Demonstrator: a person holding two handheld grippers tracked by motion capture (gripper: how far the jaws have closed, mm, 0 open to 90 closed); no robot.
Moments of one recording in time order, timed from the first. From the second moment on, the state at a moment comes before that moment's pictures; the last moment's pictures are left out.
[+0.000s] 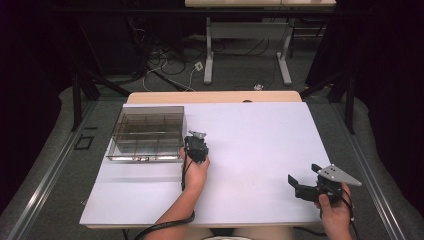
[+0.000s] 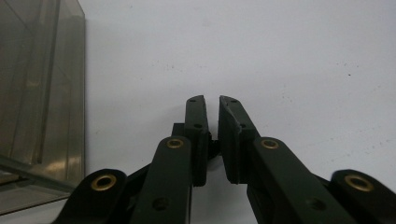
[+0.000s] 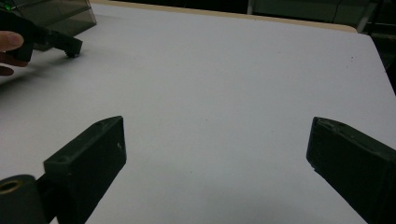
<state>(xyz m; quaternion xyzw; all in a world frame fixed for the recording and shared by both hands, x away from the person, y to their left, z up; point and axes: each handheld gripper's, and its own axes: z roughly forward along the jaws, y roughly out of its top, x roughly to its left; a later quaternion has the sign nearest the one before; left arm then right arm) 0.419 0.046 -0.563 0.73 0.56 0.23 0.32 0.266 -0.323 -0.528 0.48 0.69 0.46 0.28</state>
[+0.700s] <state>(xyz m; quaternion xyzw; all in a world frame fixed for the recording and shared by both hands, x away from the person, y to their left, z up) 0.416 0.045 -0.562 0.73 0.55 0.23 0.34 0.266 -0.323 -0.528 0.48 0.69 0.46 0.28</state>
